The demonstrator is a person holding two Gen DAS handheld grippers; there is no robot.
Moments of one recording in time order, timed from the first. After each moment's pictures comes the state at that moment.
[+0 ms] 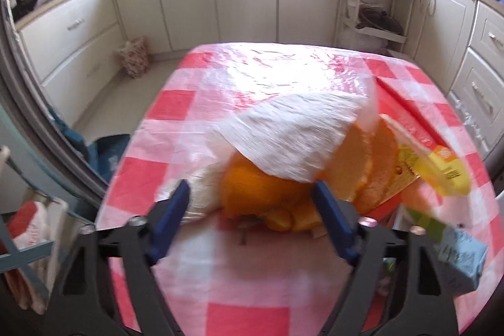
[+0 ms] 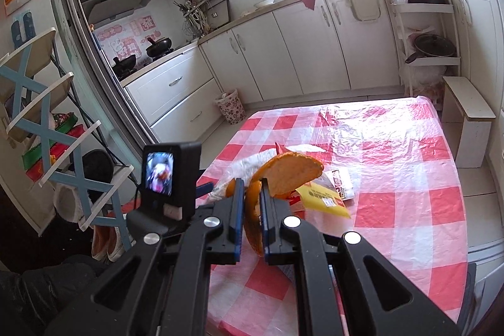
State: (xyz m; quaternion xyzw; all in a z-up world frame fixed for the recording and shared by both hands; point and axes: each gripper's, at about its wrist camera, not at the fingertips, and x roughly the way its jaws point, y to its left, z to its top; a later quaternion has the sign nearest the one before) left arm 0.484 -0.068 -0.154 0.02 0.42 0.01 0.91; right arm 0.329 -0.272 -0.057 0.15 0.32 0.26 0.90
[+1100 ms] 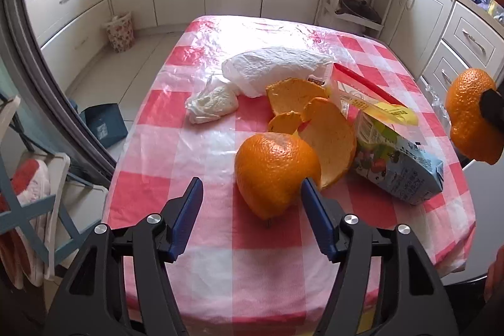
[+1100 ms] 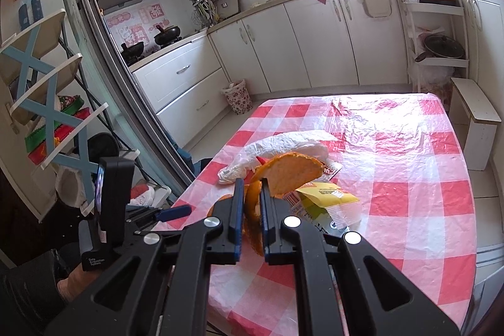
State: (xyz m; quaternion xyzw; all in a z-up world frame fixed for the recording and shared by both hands) left arm 0.390 -0.032 -0.138 -0.01 0.46 -0.04 0.89; right arm 0.318 -0.254 -0.065 0.13 0.33 0.28 0.89
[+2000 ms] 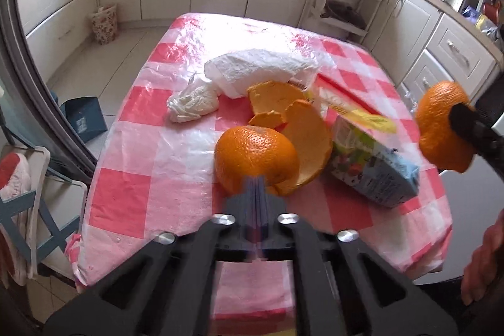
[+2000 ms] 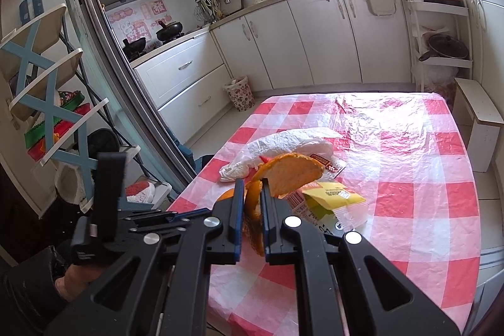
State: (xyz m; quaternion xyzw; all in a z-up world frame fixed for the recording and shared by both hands) left arm 0.386 -0.023 -0.127 -0.07 0.45 -0.09 0.88; right arm 0.319 -0.247 -0.066 0.13 0.33 0.29 0.89
